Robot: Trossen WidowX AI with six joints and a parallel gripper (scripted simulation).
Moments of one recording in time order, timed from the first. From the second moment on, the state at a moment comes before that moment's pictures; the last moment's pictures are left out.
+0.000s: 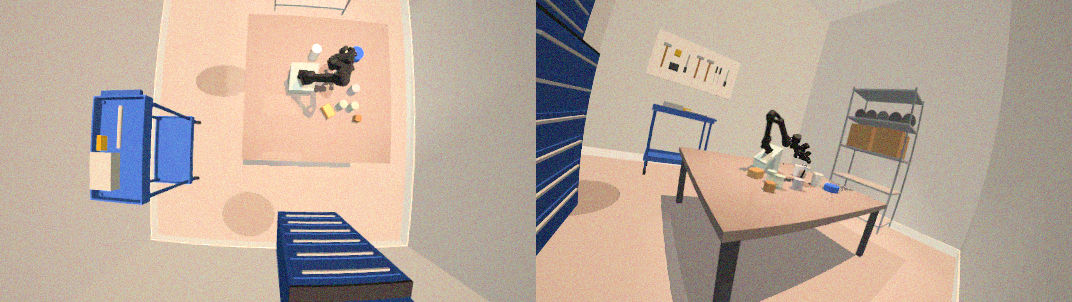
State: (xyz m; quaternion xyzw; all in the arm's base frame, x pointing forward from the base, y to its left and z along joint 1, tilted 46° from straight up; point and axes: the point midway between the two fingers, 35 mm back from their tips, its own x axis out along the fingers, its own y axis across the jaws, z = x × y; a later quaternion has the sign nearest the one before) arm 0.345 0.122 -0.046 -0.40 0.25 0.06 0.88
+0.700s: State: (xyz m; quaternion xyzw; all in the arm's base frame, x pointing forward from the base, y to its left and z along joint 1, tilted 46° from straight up) arm 0.350 0.121 -0.051 -0.41 0.26 0.05 0.87
